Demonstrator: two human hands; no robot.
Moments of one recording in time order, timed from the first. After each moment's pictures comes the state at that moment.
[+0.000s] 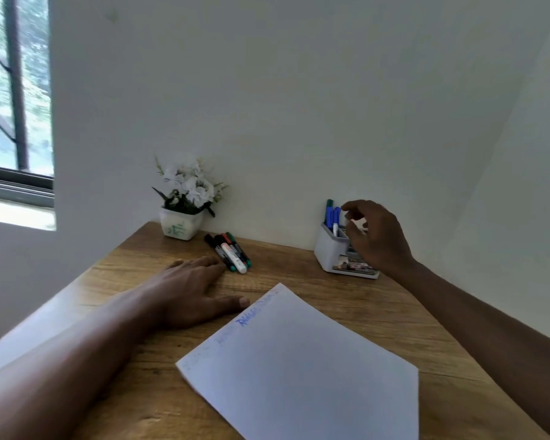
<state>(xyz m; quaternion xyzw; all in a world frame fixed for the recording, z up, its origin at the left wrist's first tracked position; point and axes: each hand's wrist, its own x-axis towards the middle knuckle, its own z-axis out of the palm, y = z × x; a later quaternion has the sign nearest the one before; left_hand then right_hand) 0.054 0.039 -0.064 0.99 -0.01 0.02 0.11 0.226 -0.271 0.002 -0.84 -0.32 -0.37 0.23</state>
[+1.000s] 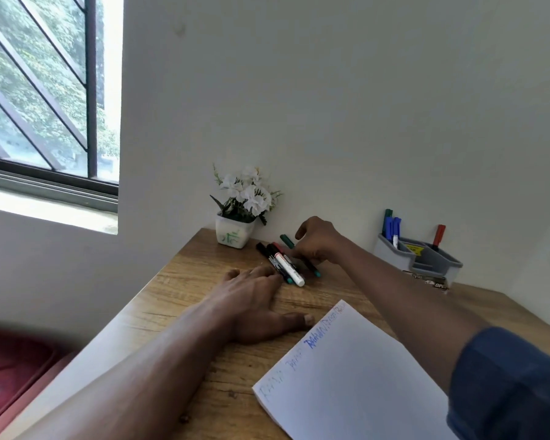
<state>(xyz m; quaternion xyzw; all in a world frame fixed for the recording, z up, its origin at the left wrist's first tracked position) 0.061 0.047 -0.072 0.99 -0.03 0.04 0.14 0.230 -0.062 -0.010 -0.95 -0.19 0.00 0.23</state>
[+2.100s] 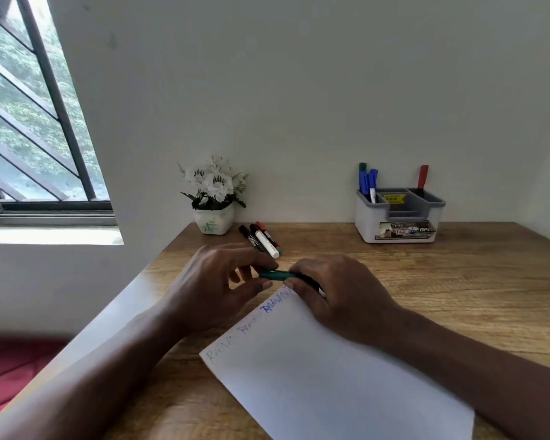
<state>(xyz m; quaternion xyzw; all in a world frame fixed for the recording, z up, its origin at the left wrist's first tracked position) 0.026 0.019 -0.058 0.91 -0.18 0.30 0.20 0.107 -0.199 -0.075 -0.83 -0.46 -0.20 0.23</state>
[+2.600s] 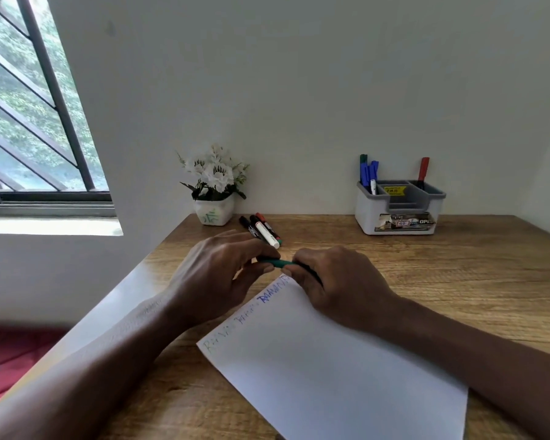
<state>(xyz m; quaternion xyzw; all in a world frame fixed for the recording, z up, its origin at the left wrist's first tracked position) 0.024 0.015 -0.058 0.92 -0.19 0.33 0.11 0.101 -0.196 -0.072 -0.85 -0.44 -0.21 0.19</state>
